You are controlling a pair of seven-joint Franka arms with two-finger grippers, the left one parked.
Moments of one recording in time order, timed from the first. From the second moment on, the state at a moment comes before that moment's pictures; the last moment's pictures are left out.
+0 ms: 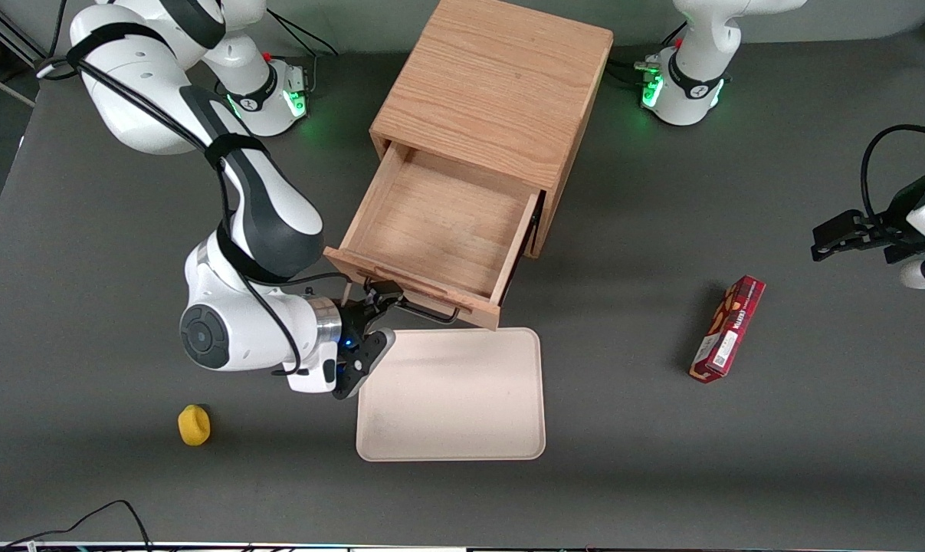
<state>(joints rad) 0.16 0.80 0.37 -1.07 0.22 1.74 -0.37</state>
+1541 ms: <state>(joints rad) 0.14 0.07 0.14 -1.31 0.01 1.26 0.16</state>
